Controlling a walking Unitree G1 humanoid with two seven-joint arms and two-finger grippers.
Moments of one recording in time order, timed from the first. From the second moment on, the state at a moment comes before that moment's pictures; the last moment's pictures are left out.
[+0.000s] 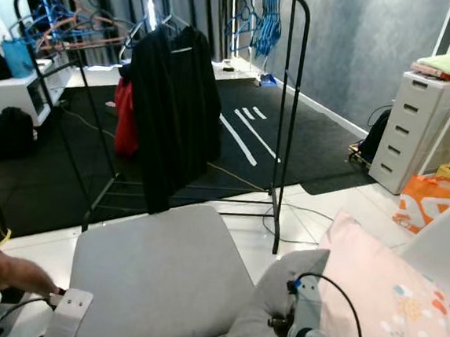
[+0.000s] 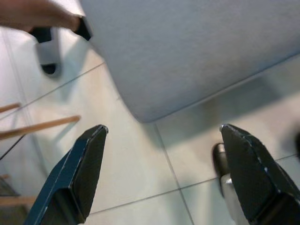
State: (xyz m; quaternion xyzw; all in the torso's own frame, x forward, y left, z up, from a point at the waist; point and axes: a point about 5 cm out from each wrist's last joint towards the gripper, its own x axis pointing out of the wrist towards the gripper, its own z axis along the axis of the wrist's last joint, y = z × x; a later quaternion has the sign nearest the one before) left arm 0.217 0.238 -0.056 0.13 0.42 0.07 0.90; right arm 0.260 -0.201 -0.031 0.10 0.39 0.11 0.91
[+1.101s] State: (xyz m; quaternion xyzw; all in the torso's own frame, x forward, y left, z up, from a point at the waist) left arm 0.223 0.236 -0.052 0.14 0.41 0.06 0.90; right arm 0.259 -0.197 -0.029 0.16 0.36 0.12 0.91
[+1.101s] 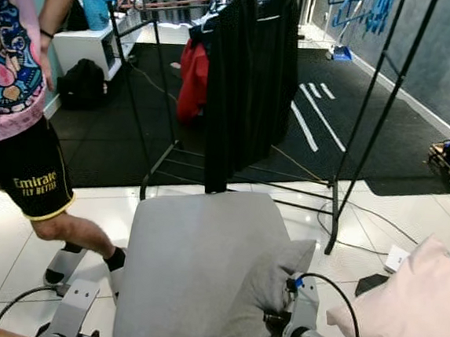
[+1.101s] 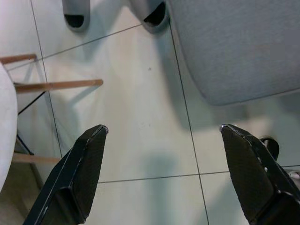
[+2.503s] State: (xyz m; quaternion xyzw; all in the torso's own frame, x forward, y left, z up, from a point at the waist) left arm 0.221 0.239 -0.053 0.15 0.41 0.05 0.90; right arm 0.270 -0.187 -0.021 0.16 0.34 0.15 0.92
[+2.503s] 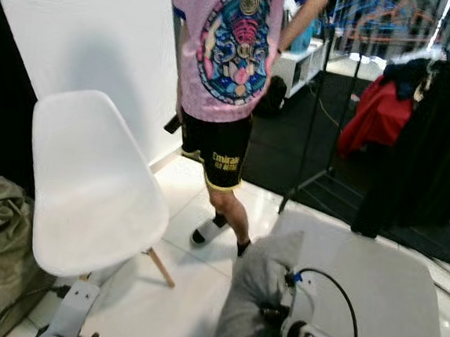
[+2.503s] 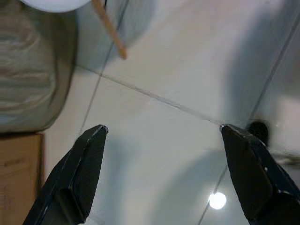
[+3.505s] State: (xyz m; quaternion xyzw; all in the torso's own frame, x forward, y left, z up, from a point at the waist) left arm 0.219 0.234 -0.055 0.14 0.42 0.04 0.90; right arm 0.255 -0.200 -0.034 0.09 0.38 0.10 0.91
